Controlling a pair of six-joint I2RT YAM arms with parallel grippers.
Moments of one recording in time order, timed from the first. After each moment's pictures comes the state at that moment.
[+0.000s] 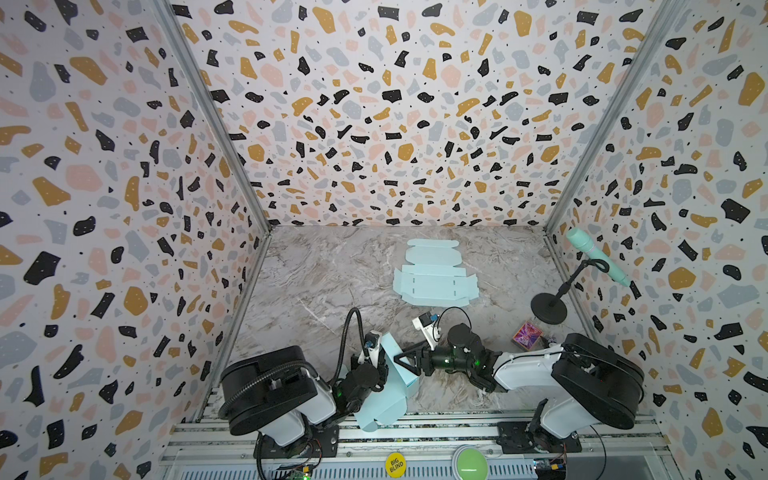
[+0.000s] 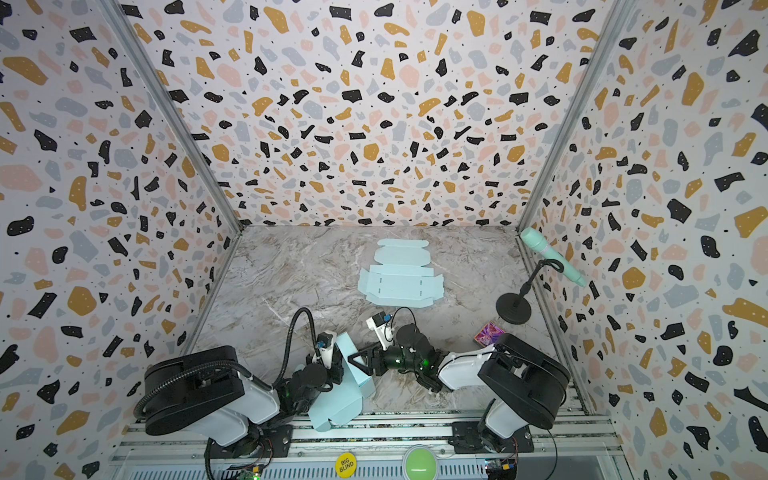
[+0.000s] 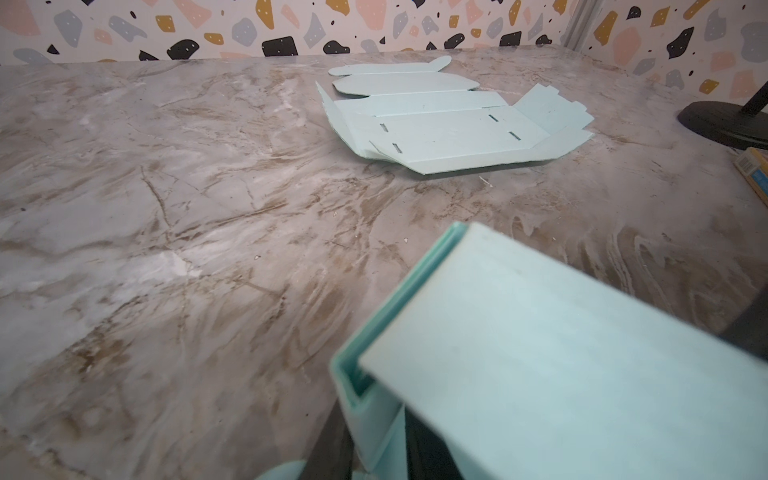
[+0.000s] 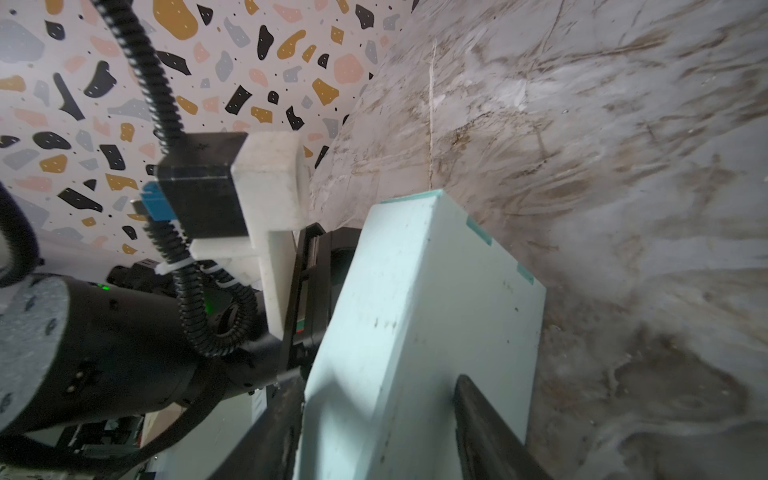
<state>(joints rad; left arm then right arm) -1.08 1.55 0.08 1.04 -0.60 -0.37 0.94 1.54 0.41 0.81 -0.46 0.71</state>
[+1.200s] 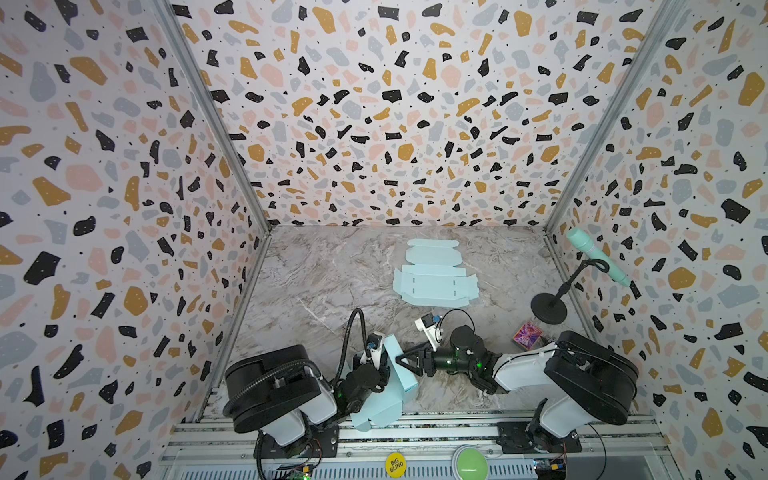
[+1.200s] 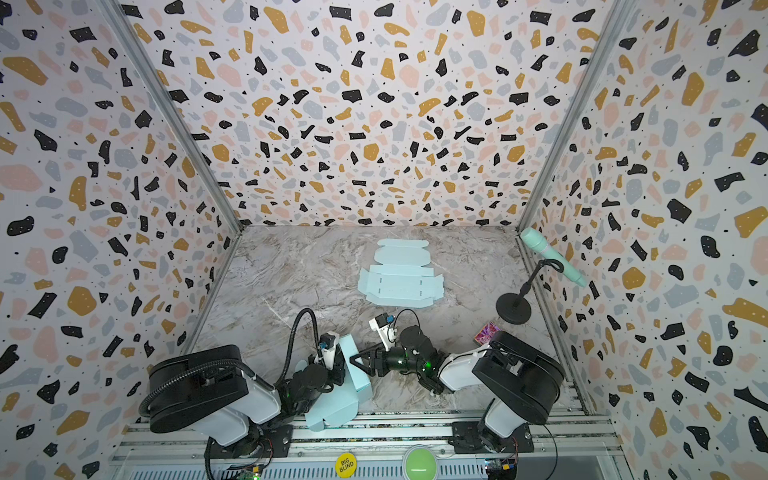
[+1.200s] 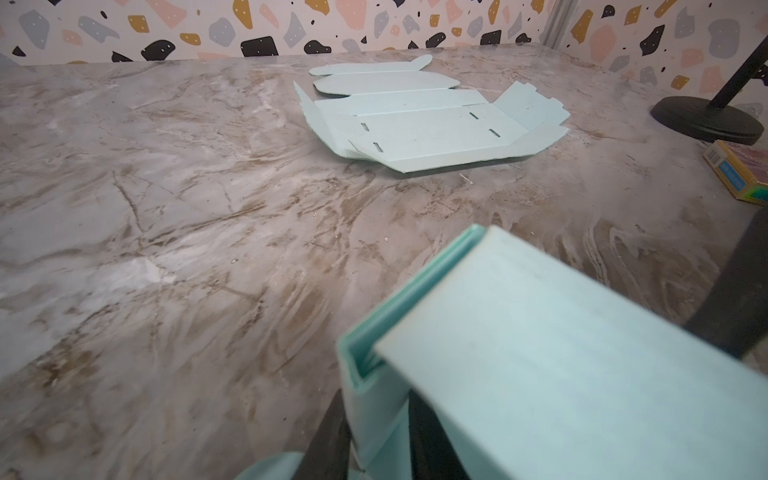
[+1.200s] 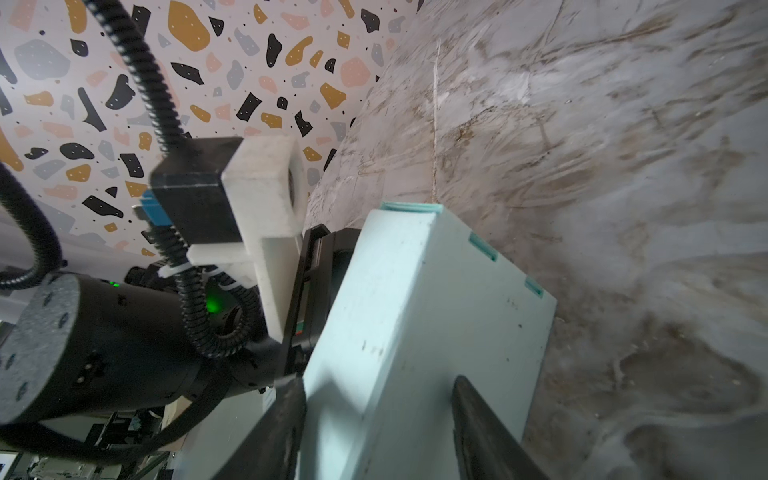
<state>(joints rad) -1.08 1.57 0.07 1.07 -0.58 -0.35 0.93 1.55 0.38 0.87 -0.48 0.72</state>
